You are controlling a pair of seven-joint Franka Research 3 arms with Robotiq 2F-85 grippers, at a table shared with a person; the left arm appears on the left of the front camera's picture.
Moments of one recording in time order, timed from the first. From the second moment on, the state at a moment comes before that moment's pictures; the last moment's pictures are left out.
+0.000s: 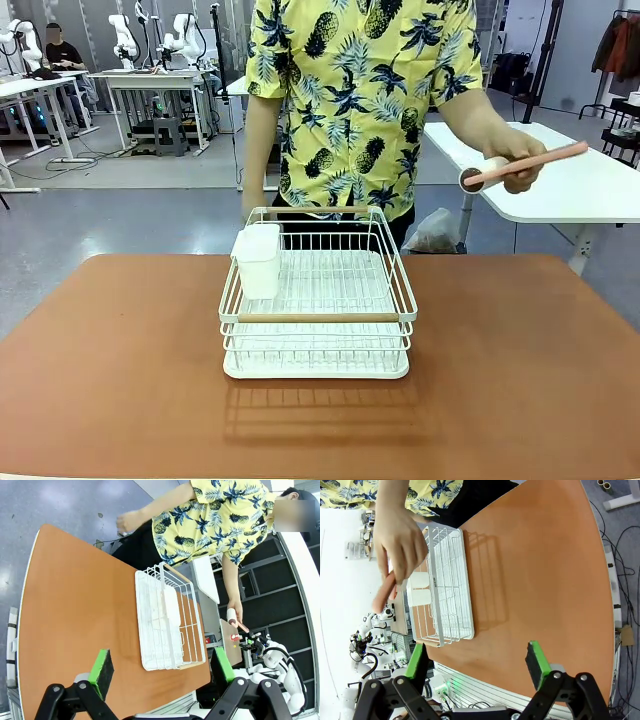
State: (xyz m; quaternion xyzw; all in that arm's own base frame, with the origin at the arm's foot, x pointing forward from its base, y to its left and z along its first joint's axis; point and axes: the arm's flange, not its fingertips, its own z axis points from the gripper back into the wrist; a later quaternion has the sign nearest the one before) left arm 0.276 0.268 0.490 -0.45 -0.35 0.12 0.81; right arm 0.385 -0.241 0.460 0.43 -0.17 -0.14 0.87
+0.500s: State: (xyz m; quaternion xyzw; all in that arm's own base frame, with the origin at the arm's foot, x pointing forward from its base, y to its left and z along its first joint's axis) left arm 0.276 0.268 0.490 -0.45 -0.35 0.12 0.81; right arm 0.385 -0.241 0.460 0.43 -0.17 -0.14 0.87
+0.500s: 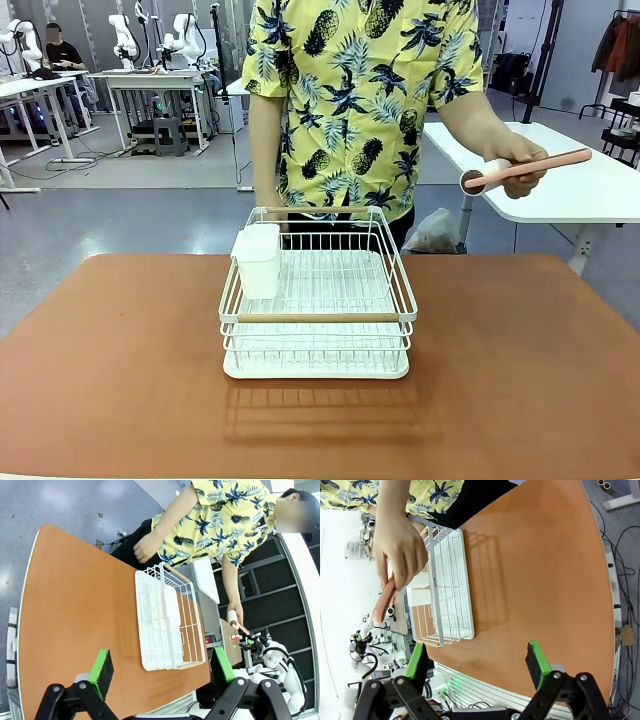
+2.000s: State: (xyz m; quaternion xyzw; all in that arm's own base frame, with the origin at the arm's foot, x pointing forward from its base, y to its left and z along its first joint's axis) left arm 0.276 0.268 0.490 -0.45 -0.35 0.12 0.81; right arm 0.389 -0.056 0.528 0.45 -0.14 -0.34 0.82
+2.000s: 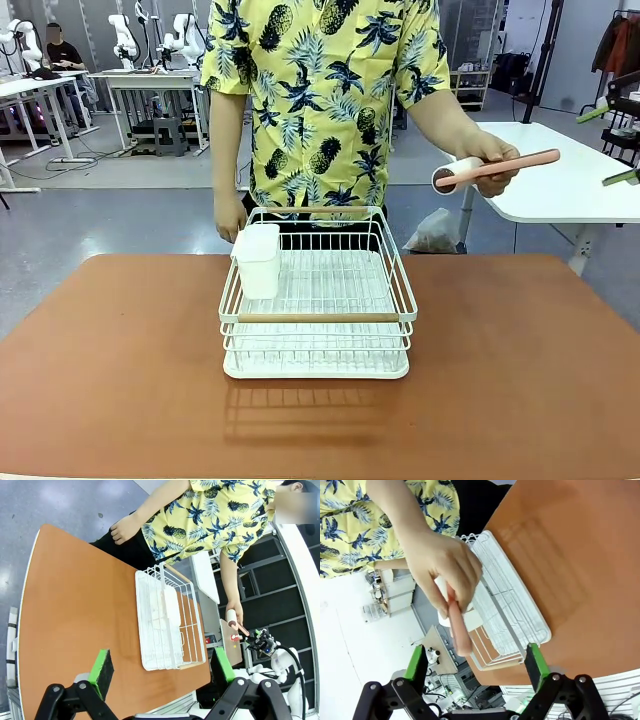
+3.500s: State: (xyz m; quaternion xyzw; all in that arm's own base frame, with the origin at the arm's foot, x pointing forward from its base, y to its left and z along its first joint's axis) left arm 0.276 0.268 0.490 -0.45 -0.35 0.12 0.81; right arm 0.415 -0.008 0.468 0.49 -0.16 -0.33 0.79
